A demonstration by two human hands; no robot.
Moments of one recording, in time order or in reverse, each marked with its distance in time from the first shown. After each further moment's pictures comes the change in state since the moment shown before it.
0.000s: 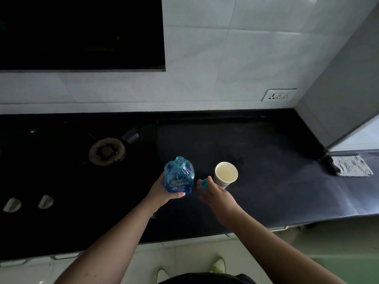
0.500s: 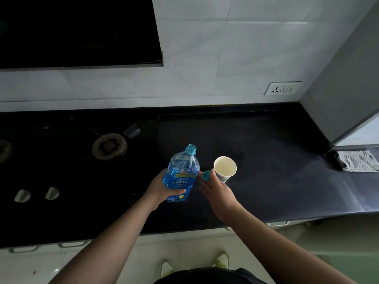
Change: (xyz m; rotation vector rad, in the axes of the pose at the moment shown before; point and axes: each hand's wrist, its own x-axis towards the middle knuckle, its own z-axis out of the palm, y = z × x) left_hand -0.024 0.020 0.009 -0.041 0.053 -0.072; right_hand 0.002 0.005 -0.010 0.300 -0.069 -0.006
